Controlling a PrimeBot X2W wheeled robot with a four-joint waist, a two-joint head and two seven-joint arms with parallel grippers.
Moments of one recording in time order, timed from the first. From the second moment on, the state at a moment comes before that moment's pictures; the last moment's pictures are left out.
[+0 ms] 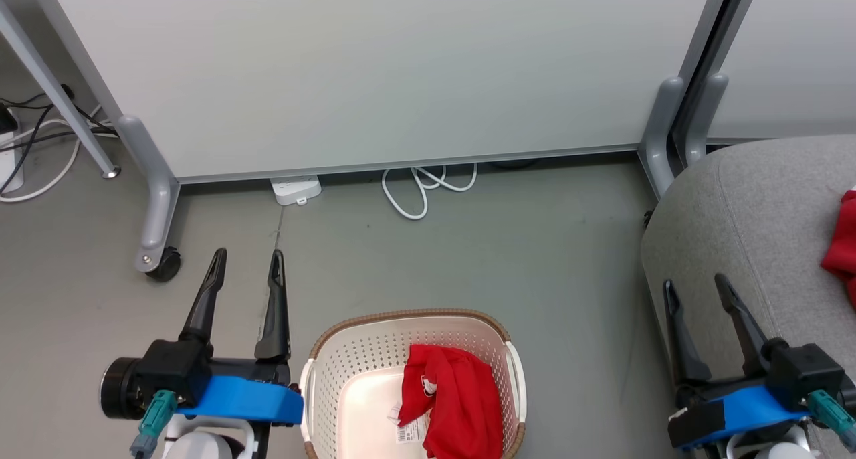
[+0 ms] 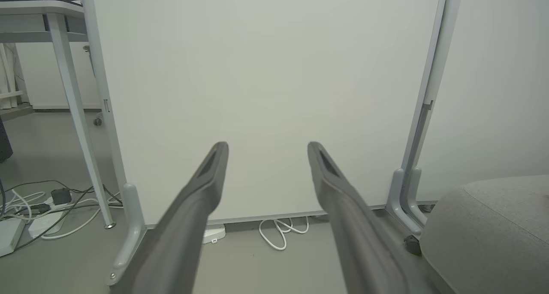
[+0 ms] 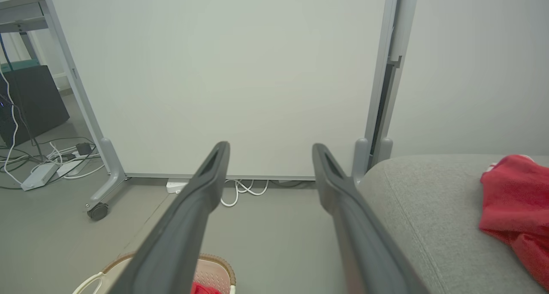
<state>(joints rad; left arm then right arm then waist) -0.10 0.05 -0.08 0.14 -0.15 -0.11 -0.26 -0.07 -0.09 -0.03 0.19 0.11 0.13 -0.26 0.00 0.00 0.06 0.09</state>
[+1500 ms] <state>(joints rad) -0.39 0.11 -0.36 0.51 -0.22 -0.13 -0.26 -0.27 -0.06 0.04 0.12 0.10 0.13 -0.26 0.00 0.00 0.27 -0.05</state>
